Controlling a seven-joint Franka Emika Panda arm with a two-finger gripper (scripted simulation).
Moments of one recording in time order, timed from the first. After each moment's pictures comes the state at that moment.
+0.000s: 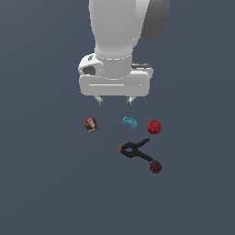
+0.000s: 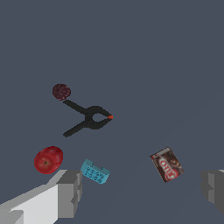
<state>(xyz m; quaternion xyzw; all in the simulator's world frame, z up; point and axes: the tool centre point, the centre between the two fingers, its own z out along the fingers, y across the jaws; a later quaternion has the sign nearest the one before) 0.010 -0.008 0.323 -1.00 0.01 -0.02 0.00</state>
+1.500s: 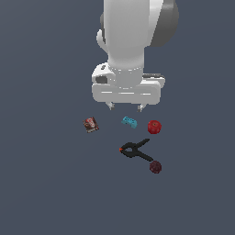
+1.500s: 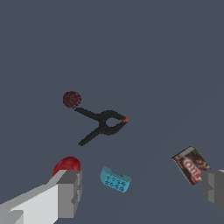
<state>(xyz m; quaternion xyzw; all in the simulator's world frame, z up) 0.022 0.028 0.304 -1.00 0.06 -0.02 0.03</state>
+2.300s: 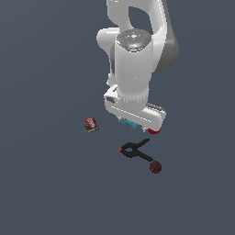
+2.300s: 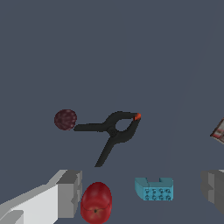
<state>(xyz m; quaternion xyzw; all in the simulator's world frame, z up) 0.039 0.055 0.235 -0.96 0.27 0.01 0.04</state>
